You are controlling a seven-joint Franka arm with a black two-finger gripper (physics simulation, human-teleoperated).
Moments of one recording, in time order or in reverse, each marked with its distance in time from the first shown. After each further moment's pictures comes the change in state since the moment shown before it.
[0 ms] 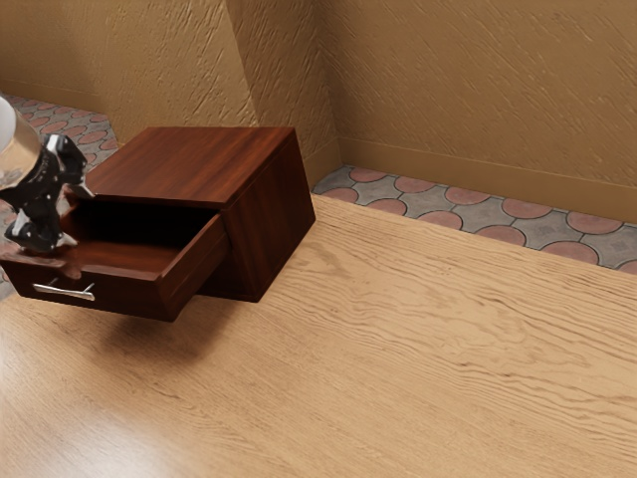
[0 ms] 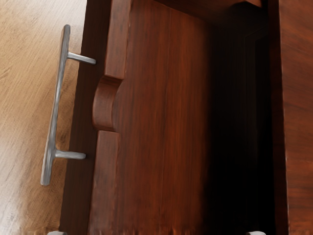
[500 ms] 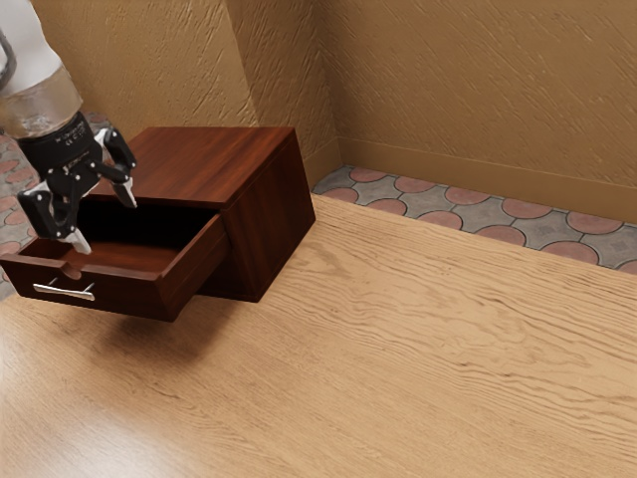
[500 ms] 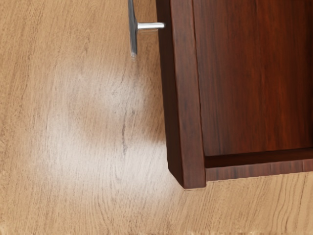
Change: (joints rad) arm -0.627 0.302 0.409 0.516 0.037 -0.665 0.003
